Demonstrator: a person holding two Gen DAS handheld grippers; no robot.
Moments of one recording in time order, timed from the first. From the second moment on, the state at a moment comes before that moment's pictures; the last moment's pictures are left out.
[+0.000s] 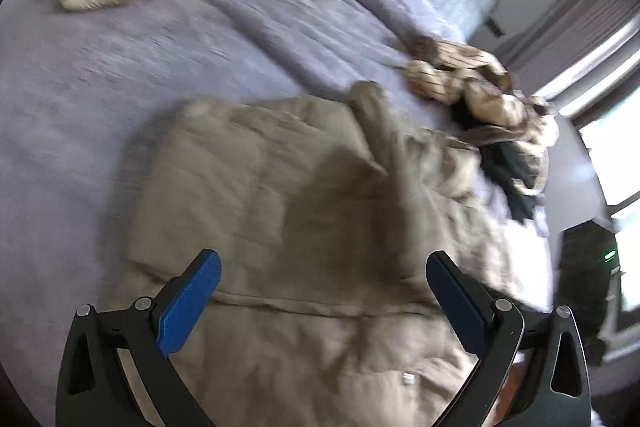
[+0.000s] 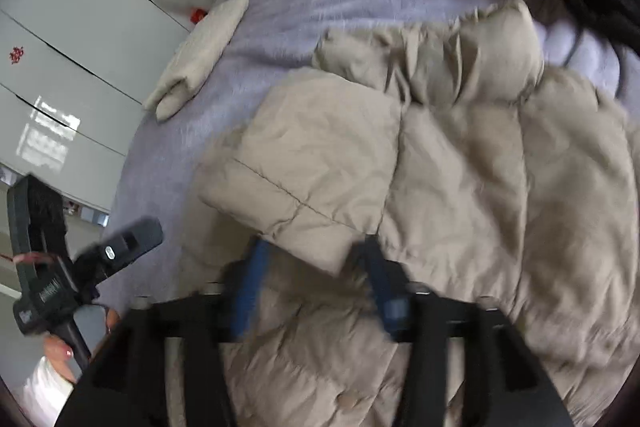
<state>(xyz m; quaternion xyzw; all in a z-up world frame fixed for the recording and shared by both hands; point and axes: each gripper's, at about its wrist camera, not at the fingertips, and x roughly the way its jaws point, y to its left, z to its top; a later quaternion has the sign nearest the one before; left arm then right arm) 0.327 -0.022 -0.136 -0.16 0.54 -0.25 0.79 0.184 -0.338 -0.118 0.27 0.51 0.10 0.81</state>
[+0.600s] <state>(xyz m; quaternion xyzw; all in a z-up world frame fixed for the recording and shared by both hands) 0.344 -0.129 -0.152 -0.15 0.57 -0.36 0.72 0.070 -0.439 -0.146 0.32 0.52 -0.03 0.79</state>
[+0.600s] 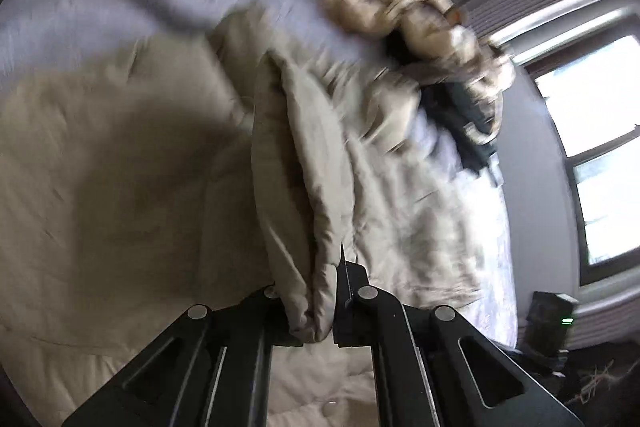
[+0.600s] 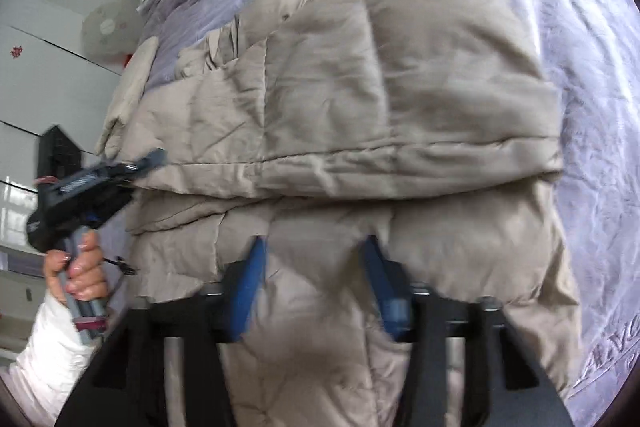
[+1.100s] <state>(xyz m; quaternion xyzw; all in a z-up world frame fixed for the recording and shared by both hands) 0.336 -0.082 -0.210 -0.12 0.61 -0.28 0.73 0.081 -0.496 -0.172 0.24 0.51 -0.17 0.81</state>
